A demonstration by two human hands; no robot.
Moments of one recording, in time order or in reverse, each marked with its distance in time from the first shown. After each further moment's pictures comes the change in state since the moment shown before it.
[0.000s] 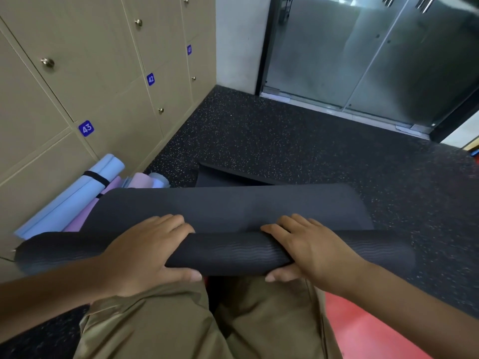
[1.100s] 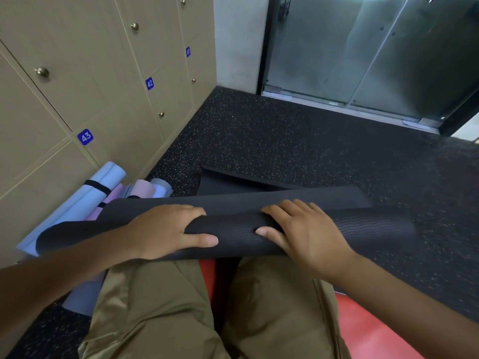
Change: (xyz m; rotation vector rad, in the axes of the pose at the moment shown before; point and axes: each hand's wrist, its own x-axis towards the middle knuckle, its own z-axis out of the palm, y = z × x) left_hand 0.070 -0.036 -0.001 -0.308 -0.290 -0.160; right_hand 0.047 0.013 0.018 0.027 0.309 0.138
